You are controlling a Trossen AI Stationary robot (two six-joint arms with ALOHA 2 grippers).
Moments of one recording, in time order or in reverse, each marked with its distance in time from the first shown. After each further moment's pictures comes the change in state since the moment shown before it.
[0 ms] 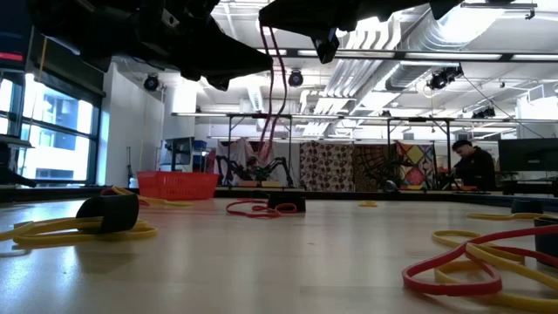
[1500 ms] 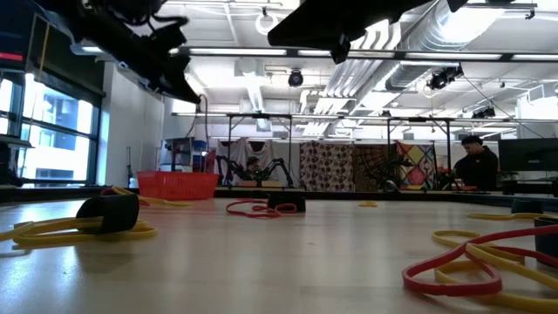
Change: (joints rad) left arm 0.557 -0.548 -0.001 -0.774 -0.322 -0.048; right arm 0.045 -0.001 0.000 -0.076 0.218 -0.060
